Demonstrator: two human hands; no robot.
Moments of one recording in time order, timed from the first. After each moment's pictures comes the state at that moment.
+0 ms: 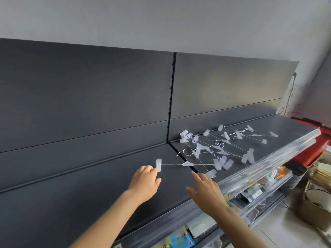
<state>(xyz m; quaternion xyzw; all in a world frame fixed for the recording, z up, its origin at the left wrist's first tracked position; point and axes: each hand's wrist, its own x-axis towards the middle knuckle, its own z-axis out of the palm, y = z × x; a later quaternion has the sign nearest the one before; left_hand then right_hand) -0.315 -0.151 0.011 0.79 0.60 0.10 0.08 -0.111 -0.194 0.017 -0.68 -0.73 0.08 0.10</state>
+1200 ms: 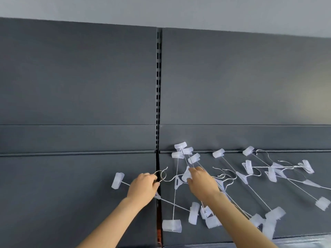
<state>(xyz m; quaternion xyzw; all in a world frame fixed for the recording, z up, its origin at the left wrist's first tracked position) -0.150 -0.021 -0.023 0.59 0.78 0.17 0.14 0.027 0.057 0.003 -0.52 -0.84 0.14 0.02</state>
